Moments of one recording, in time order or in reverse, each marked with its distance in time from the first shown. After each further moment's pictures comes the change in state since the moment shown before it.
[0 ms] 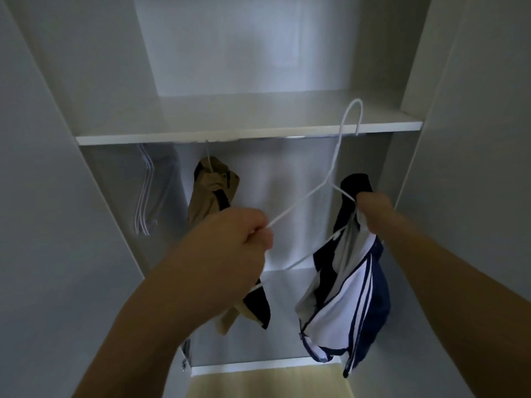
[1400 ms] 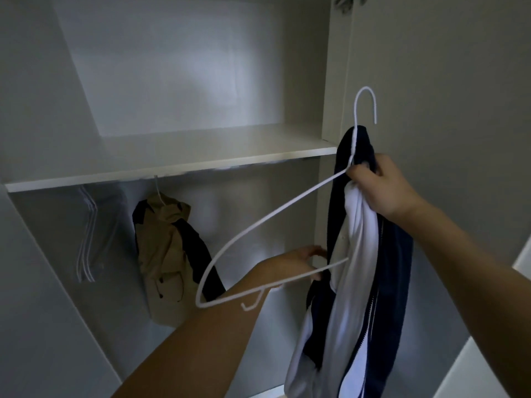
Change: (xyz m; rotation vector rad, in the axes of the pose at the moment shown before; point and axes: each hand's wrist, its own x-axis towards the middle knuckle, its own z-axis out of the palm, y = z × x) left_hand 0.139 -0.004 0.207 -0.272 -0.725 0.130; right_hand -0.094 -0.052 -0.143 -0.134 -0.152 -0.900
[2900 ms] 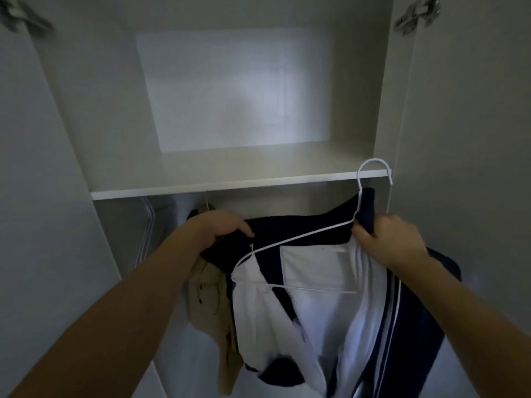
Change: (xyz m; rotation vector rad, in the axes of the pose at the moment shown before) left_hand -0.137 -0.002 -0.198 -0.086 0.469 -0.488; right_hand 0.013 0.059 0.075 -0.770 -0.022 0.001
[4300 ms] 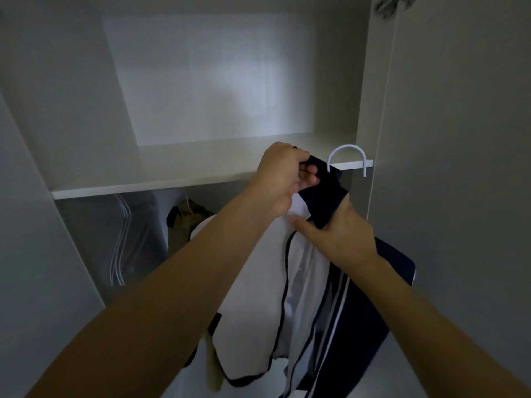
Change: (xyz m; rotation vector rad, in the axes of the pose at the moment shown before) left_hand -0.056 0.144 0.096 -0.828 0.068 0.552; right_hand -0.011 -0.050 0.011 0.393 0.087 0.069
